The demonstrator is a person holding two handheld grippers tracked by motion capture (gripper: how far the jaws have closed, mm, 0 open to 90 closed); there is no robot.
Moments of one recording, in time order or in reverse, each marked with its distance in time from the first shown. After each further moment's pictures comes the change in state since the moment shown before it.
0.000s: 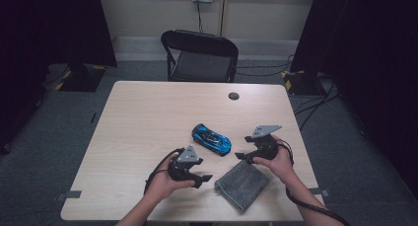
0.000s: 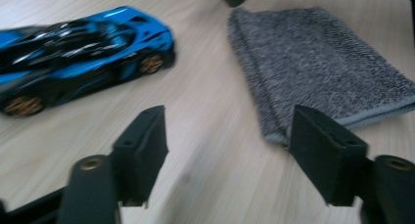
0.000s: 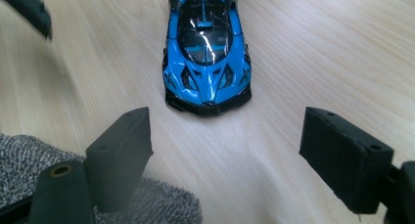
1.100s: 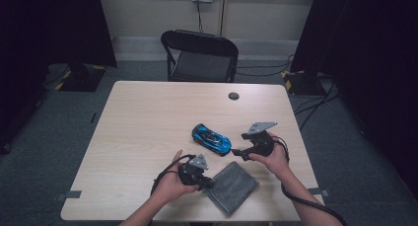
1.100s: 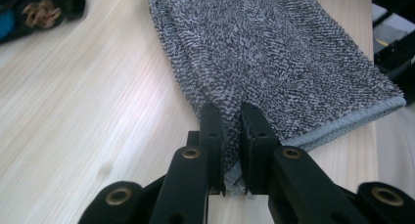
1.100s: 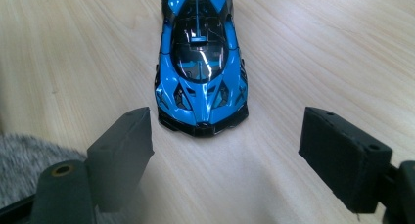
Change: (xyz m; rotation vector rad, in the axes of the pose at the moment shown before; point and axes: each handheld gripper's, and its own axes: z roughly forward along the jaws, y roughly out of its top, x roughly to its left) left arm -0.002 -0.008 0.008 0.202 -0.168 -0.007; right arm -0.003 0.010 0.011 -0.003 -0.006 0.008
